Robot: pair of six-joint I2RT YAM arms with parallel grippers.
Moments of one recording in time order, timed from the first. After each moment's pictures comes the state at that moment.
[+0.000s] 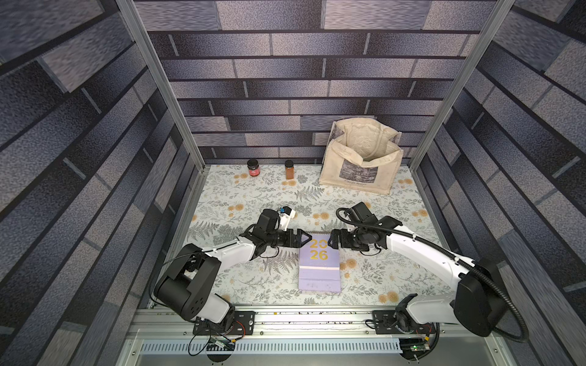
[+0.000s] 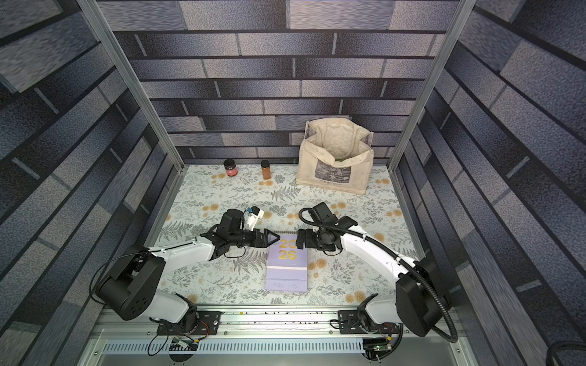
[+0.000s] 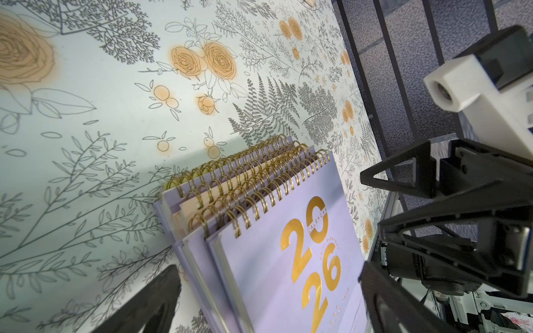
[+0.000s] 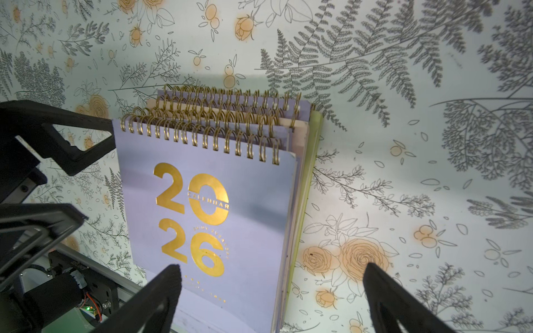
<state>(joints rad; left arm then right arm) -0.51 1.48 0.63 0.19 0.62 -0.51 0.61 1.35 0.94 -0.73 -0.19 0.58</state>
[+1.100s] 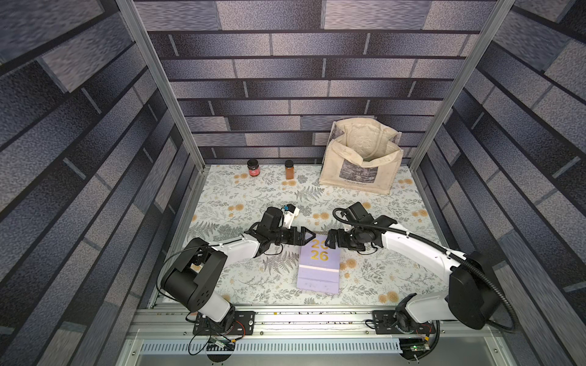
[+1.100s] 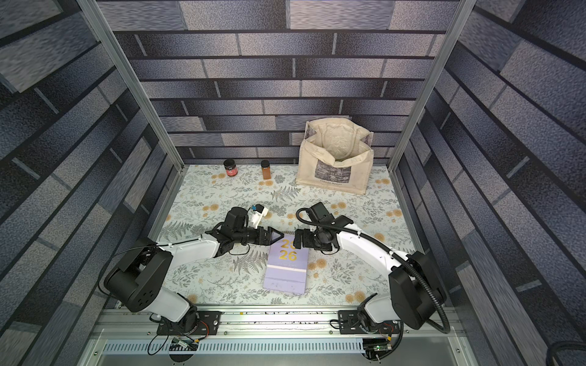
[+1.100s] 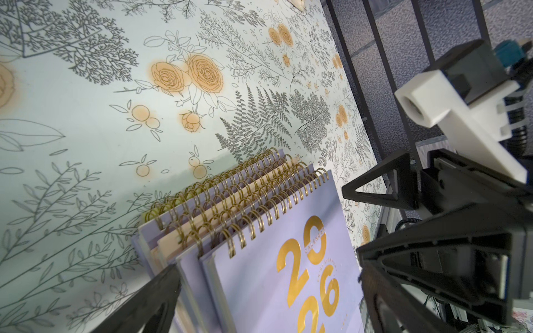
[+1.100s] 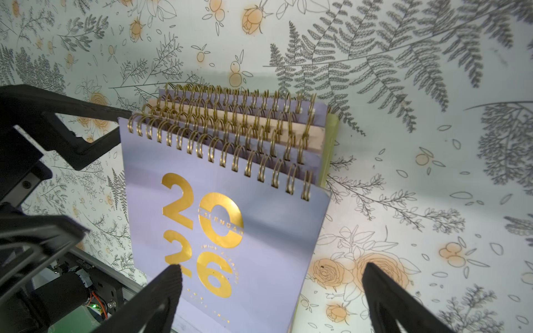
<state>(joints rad) -0.54 1.54 0.68 0.25 0.63 -0.52 0.63 1.41 0.94 -0.69 -0.23 0.58</state>
